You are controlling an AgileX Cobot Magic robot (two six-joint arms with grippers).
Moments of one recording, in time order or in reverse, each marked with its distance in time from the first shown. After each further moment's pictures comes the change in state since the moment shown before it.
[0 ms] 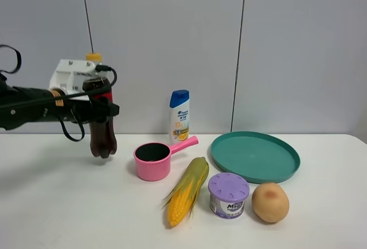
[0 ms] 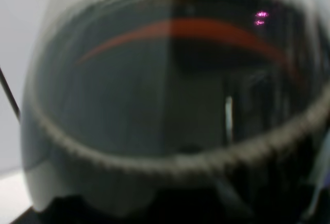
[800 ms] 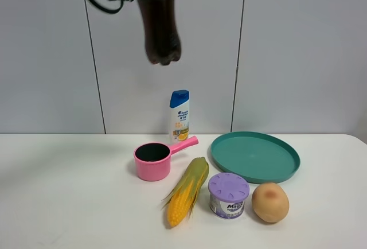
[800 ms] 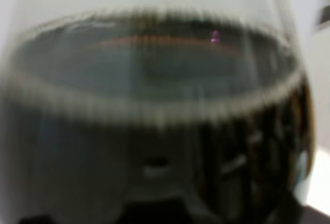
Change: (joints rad) left arm -0.421 -0.447 -0.206 0.061 0.418 -0.141; right arm 0.000 0.000 0.000 0.000 0.000 0.000
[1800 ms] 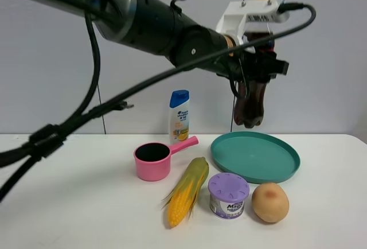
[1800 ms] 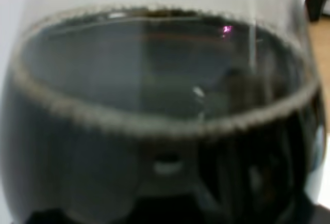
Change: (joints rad) left arm -0.201 0.697 -0.591 -0.020 0.106 -0.004; right arm 0.000 0.000 0.000 0.000 0.000 0.000
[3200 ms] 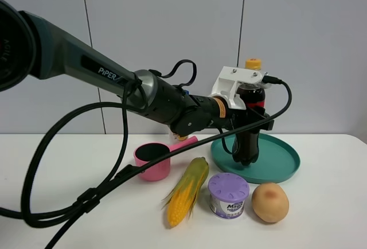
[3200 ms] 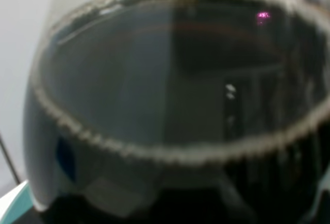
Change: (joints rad) left arm 0.056 0.228 -0.002 0.012 -0.274 0.007; right arm 0.000 0.000 0.000 0.000 0.000 0.000
